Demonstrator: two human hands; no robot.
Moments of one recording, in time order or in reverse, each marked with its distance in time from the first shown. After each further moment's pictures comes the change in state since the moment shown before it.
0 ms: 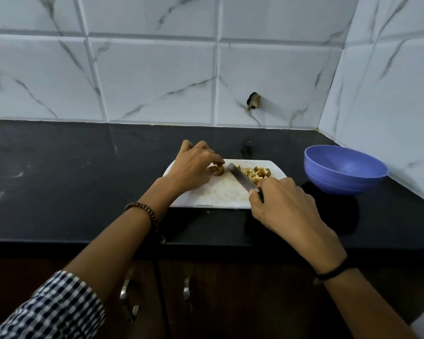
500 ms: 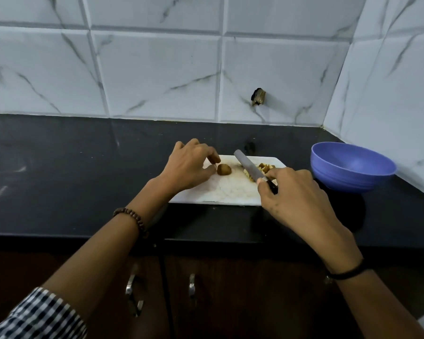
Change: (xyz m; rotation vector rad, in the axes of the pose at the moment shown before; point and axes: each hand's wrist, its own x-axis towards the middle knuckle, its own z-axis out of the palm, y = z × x) left_hand -0.017 -0.008 -0.009 -0.181 0.022 -0.105; right_hand 0.000 0.006 0.001 0.067 0.208 -0.031
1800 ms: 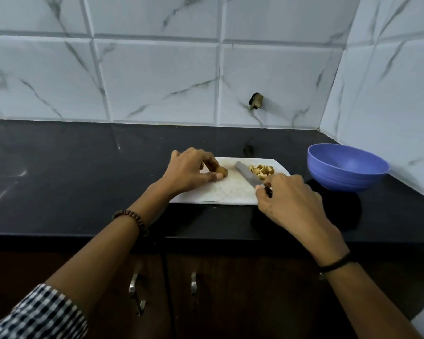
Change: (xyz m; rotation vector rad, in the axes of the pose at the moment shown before) left_hand -0.010 0.002 -0.004 -0.215 -0.027 -0.090; right_hand -0.006 -0.002 0.006 -0.043 -0.058 0.035
